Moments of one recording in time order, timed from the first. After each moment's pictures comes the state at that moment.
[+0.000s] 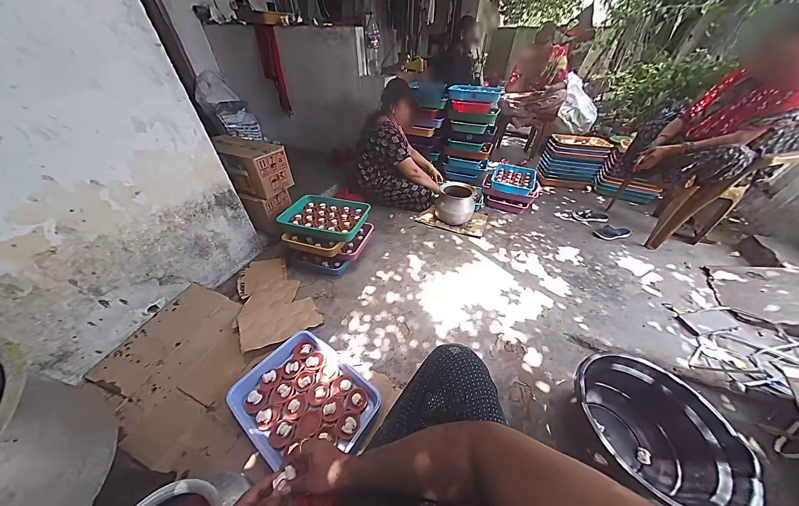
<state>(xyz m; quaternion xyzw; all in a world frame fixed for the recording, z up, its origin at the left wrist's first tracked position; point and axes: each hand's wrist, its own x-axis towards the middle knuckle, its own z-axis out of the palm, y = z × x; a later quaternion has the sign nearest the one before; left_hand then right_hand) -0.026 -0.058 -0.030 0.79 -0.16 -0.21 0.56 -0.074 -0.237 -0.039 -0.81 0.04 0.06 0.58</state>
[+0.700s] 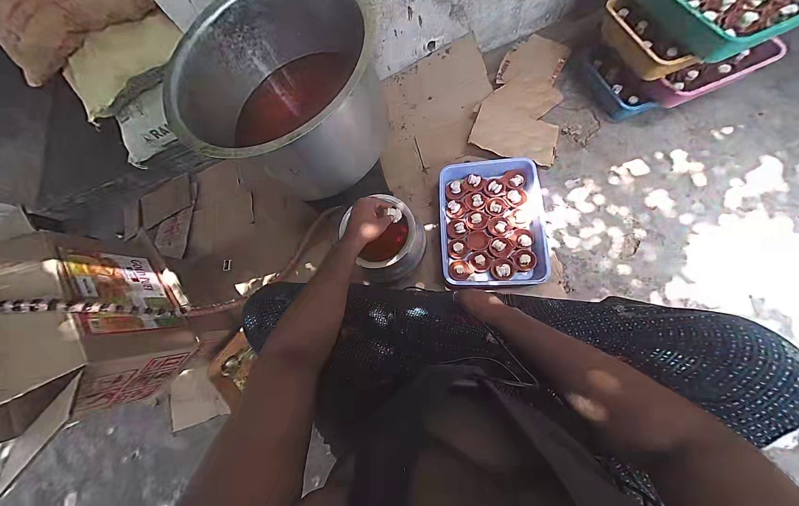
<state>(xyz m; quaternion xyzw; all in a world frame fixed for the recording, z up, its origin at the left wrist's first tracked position) 0.080 0.058 0.010 0.93 -0.08 -0.10 0.34 -0.090 -0.212 -0.032 -0.88 -0.15 0.43 0.13</state>
